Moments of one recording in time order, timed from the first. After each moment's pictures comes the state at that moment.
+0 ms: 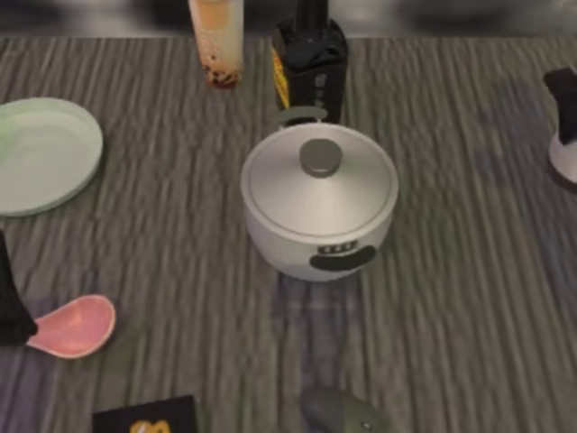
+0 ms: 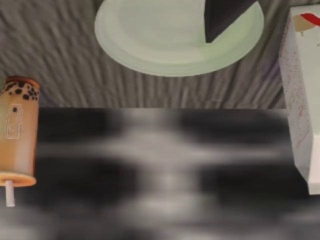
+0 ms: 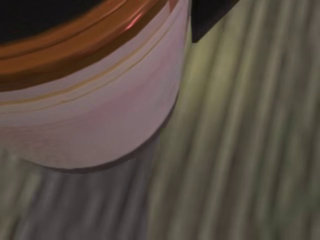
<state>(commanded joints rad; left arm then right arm) 0.00 0.00 0.00 0.00 0.00 0.00 0.04 2.05 1.89 -1.31 -0.02 -0.23</state>
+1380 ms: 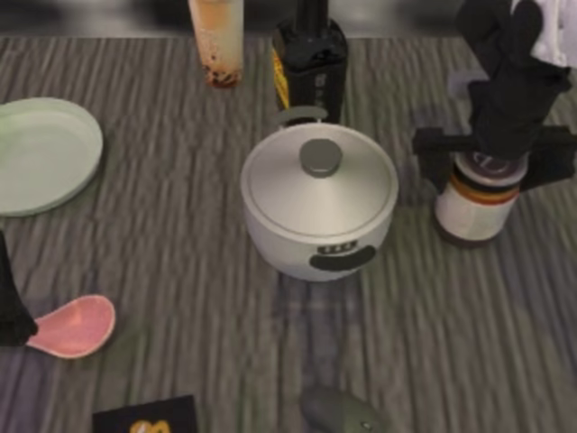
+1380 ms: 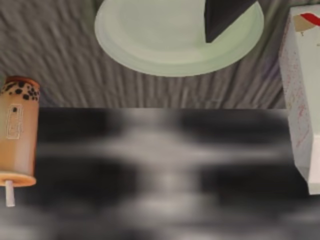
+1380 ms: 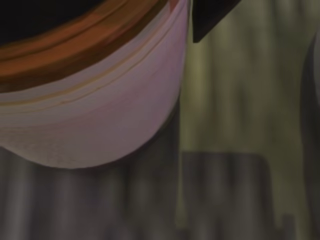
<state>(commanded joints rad) 0.00 0.00 0.00 0.00 0.00 0.00 0.29 2.15 1.67 -0.99 0.03 0.30</state>
